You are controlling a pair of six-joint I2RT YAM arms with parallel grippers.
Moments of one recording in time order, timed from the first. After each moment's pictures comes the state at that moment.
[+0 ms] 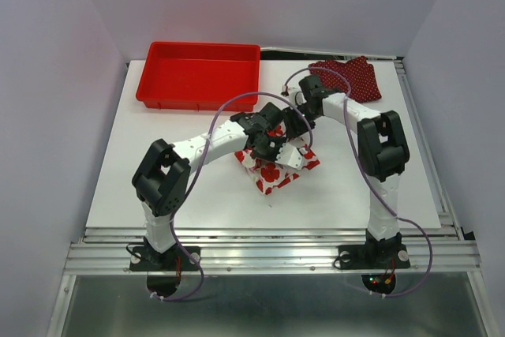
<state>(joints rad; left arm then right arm) -0.81 1.84 1.42 -0.71 0.25 1.19 0.35 2.11 1.61 -0.64 -0.38 -0.12</state>
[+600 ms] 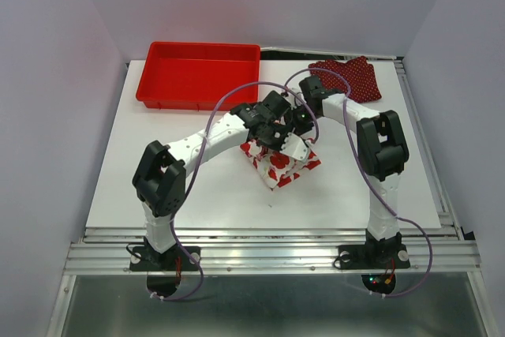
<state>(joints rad) -0.82 1.84 1.56 -0.77 0.21 1.26 0.35 2.13 1.60 -0.62 -0.42 -0.13</state>
